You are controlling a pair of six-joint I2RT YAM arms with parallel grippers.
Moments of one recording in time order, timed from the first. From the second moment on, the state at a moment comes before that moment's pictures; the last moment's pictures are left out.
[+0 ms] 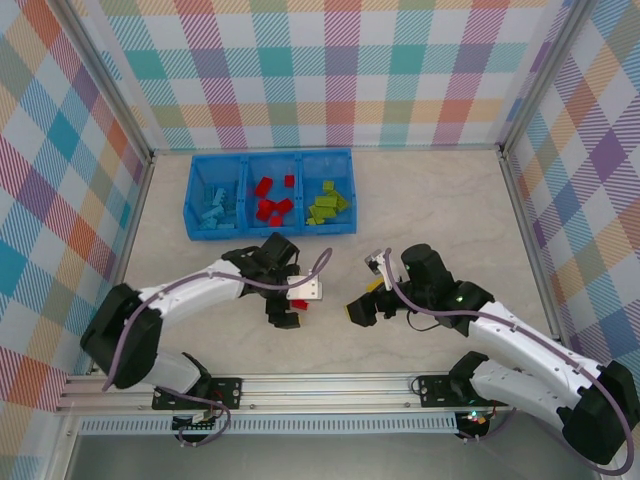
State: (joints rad) left arm -0.70 1.46 0.86 -0.62 0.24 0.84; right arm 0.71 0.92 0.62 -0.41 -0.49 0.27
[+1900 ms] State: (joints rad) left arm -0.32 2.12 1.83 -0.57 -0.14 -0.14; right arm 0.72 0.82 0.74 -0.58 -0.37 0.39
